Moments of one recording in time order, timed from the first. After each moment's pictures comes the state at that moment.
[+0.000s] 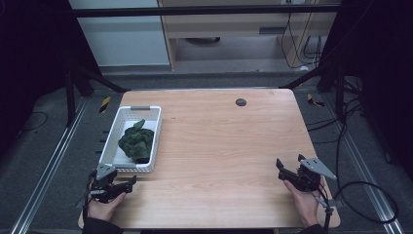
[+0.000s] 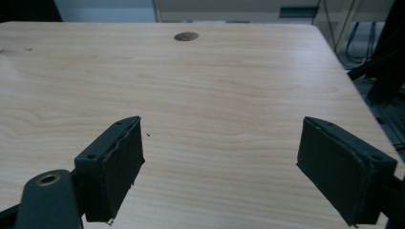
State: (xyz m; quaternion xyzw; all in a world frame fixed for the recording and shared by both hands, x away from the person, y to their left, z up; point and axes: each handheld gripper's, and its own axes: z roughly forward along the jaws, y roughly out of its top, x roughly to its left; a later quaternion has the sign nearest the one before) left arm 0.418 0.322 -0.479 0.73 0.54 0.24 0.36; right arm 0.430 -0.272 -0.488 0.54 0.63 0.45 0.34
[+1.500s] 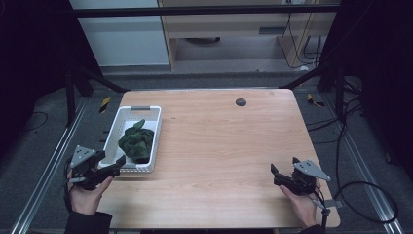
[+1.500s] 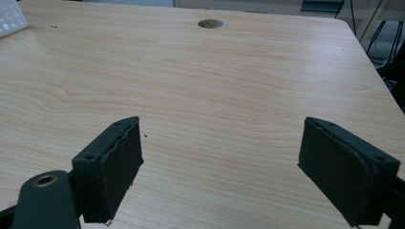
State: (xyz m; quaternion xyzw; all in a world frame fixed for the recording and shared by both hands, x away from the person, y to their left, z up) left arm 0.422 0.324 -0.389 0.68 0.53 0.28 0.42; right arm 0.423 -0.259 -0.488 0.51 0.66 0.44 0.33
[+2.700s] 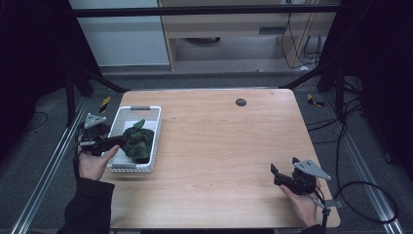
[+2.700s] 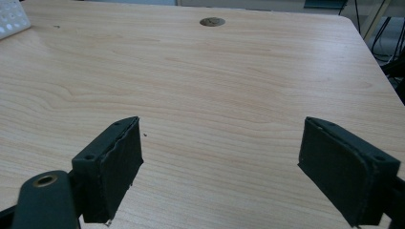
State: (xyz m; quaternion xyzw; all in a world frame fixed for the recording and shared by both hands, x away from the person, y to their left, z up) left arm 0.497 0.315 -0.359 0.71 0.52 0.28 0.38; right arm 0.424 -0.260 -0.487 0.51 0.66 0.44 0.32
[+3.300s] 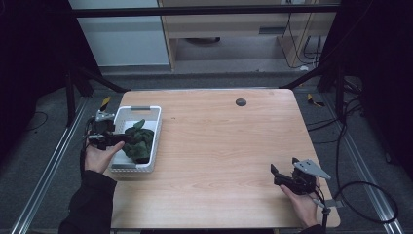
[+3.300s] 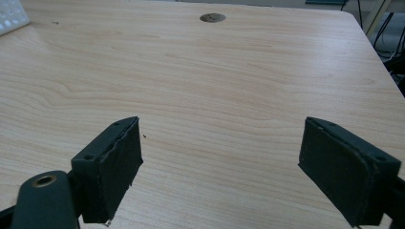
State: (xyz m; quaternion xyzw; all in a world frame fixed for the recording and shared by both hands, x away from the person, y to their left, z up) left arm 0.530 0.314 -0.378 0.74 0.52 0.26 0.33; right arm 0.425 -0.261 -0.488 0.51 0.66 0.44 0.31
